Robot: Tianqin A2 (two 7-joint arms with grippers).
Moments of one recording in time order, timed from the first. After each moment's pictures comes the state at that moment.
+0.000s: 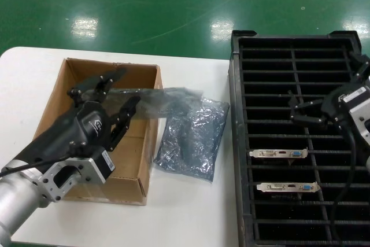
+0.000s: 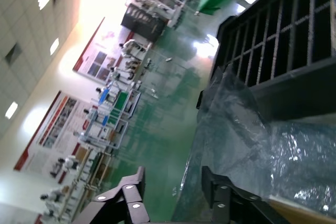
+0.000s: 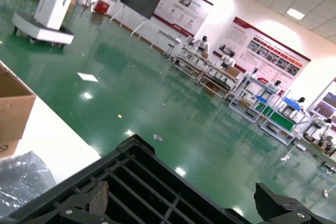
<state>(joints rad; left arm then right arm) -0.15 -0.55 1.64 -1.86 -1.16 0.35 0.23 0.36 0.16 -1.50 1.66 0.78 -0.47 0.39</state>
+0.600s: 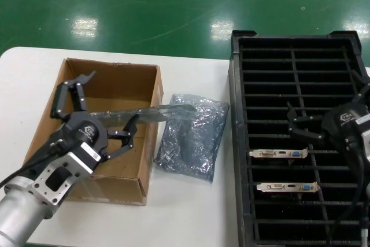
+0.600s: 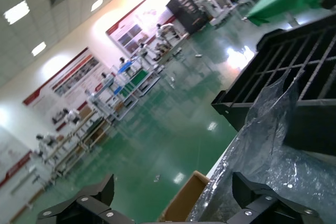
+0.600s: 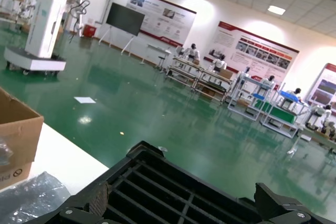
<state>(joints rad) -0.10 -0.47 1.62 -1.78 -1.36 0.24 0.16 0.25 0.20 -1.53 1.64 1.09 -0.33 0.27</state>
